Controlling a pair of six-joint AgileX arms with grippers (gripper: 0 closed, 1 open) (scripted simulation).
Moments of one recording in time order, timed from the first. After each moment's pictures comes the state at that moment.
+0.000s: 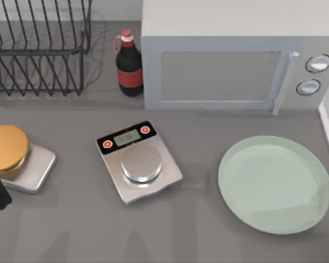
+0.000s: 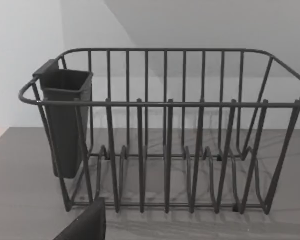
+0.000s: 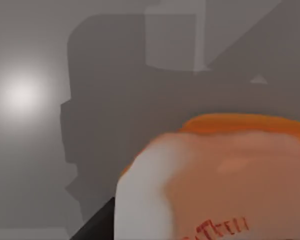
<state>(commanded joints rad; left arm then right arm) 0.00 0.00 0.00 0.00 0.00 0.00 0.00 1.52 0.53 -0.59 0.01 -0.84</state>
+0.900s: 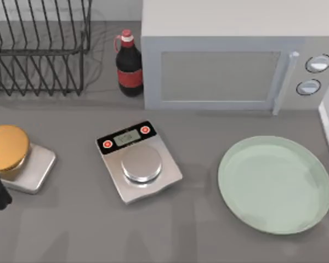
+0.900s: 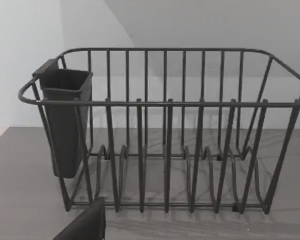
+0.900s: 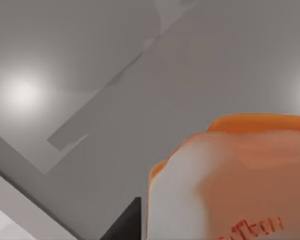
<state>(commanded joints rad) 0.00 0.00 0.00 0.00 0.00 0.00 0.00 1.28 0.88 -1.17 -0.01 -0.84</state>
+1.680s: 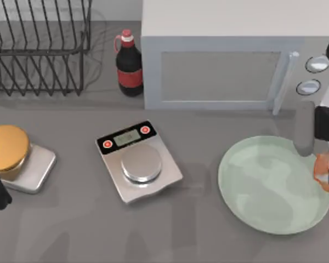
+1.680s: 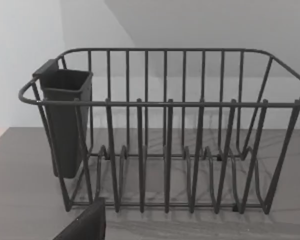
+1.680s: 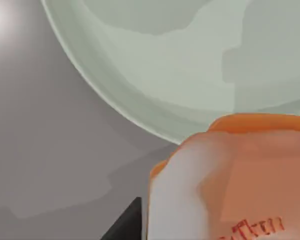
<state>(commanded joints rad) 0.00 0.00 0.00 0.00 0.00 0.00 0.27 1.65 1.18 -1.13 -0.01 -1.04</state>
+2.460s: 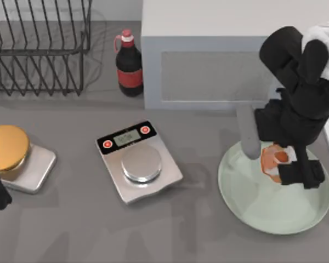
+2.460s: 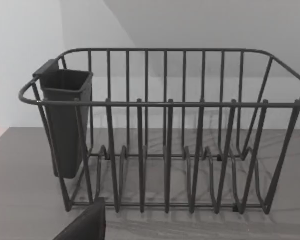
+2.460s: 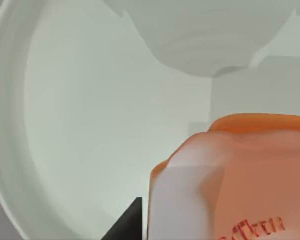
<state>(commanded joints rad) 0.00 0.00 0.00 0.00 0.00 0.00 0.43 1.85 1.30 -1.01 -0.01 -1.14</state>
